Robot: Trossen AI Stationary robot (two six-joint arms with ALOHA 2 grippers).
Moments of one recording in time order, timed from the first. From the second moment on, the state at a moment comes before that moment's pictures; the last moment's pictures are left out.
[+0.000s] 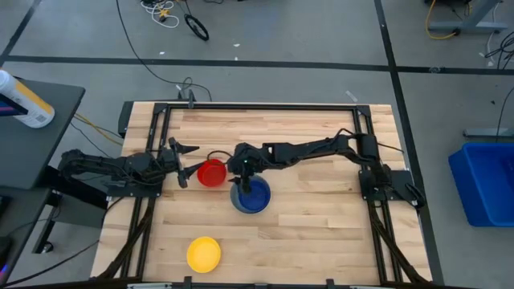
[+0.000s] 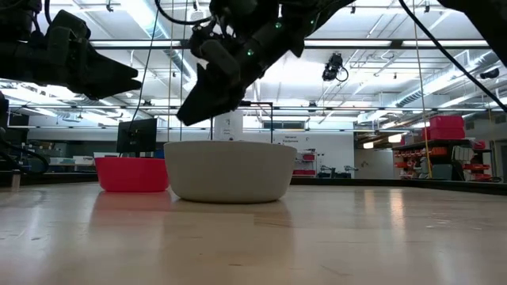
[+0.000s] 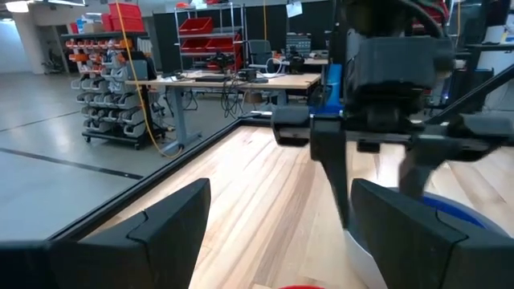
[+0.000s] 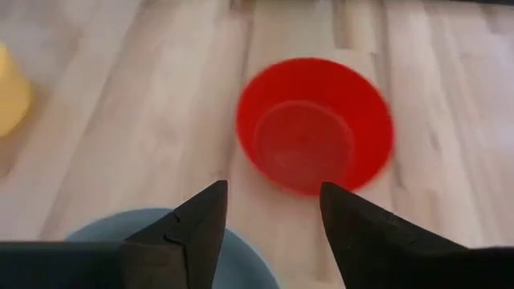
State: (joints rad) left arm -0.13 0.09 0.01 0.08 -0.50 0.01; right arm -0.03 2.10 1.62 -0.26 -0.09 -0.11
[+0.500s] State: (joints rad) left arm -0.13 0.32 0.01 0.09 -0.62 -0.13; right arm -0.03 1.94 1.60 -0.34 0.05 -0.15
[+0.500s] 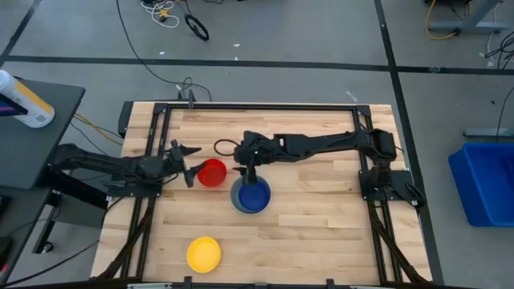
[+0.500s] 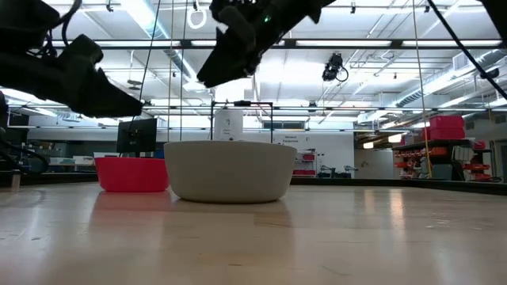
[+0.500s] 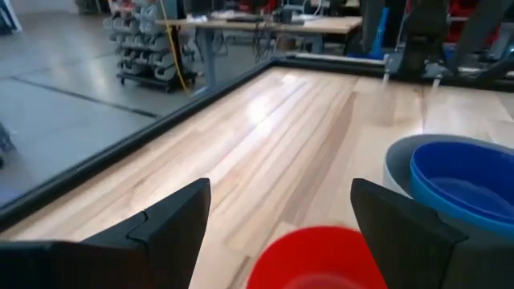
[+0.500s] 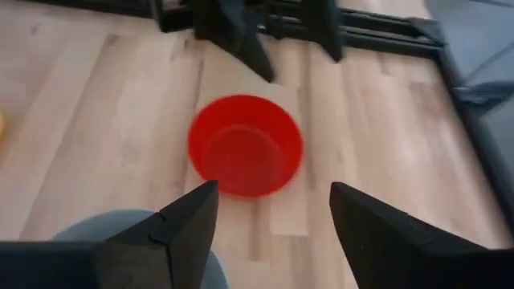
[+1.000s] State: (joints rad) left arm -0.13 0.45 0.01 0.11 -0.61 -0.33; right arm 0.02 1.59 1.31 -0.30 0.21 -0.08
